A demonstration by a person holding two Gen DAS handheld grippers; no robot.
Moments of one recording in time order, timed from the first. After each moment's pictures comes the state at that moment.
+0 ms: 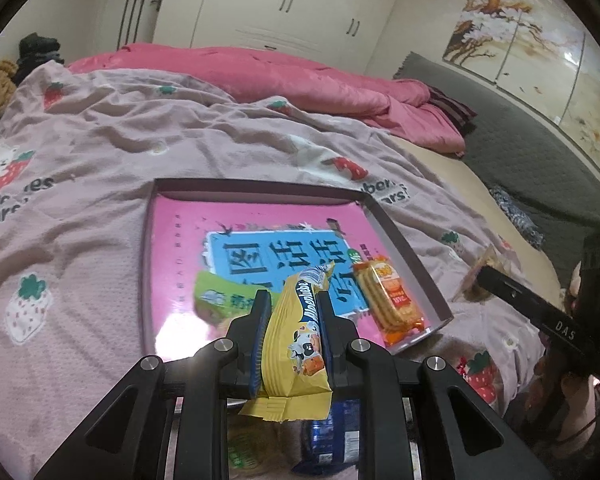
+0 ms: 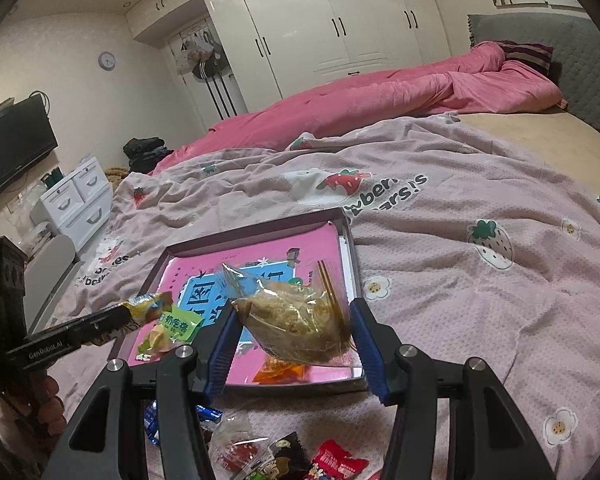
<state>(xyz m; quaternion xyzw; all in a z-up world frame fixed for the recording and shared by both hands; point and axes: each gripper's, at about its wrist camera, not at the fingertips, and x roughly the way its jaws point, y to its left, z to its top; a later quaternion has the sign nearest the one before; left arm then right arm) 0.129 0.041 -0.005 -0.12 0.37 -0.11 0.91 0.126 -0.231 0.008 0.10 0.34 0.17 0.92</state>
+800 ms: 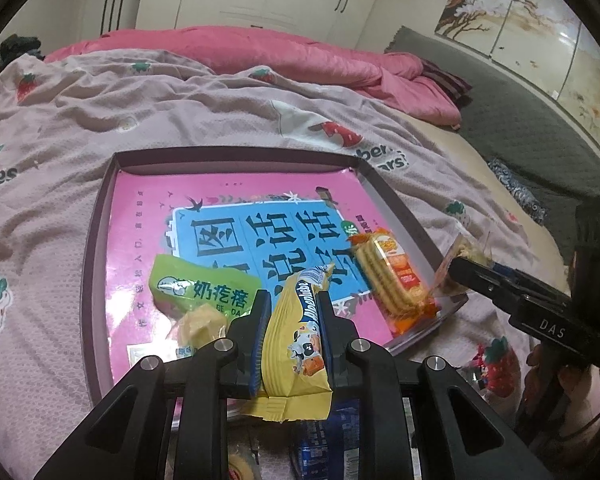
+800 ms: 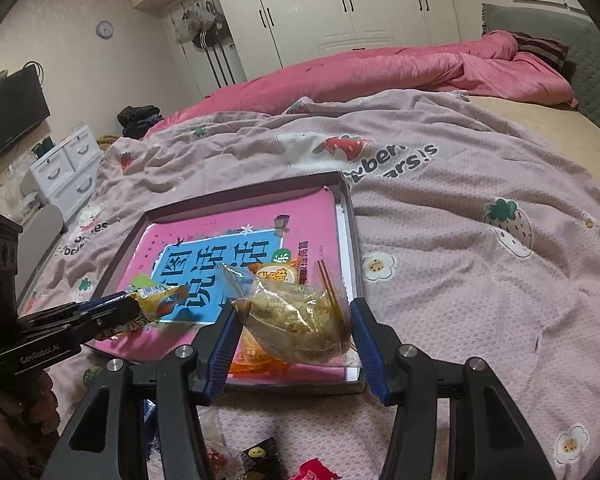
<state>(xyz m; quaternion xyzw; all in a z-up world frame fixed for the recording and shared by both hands) 0.153 0.016 -0.036 -0.10 0.41 -0.12 0.90 0.150 -0.217 -0.028 0.06 0.39 0.17 0.90</state>
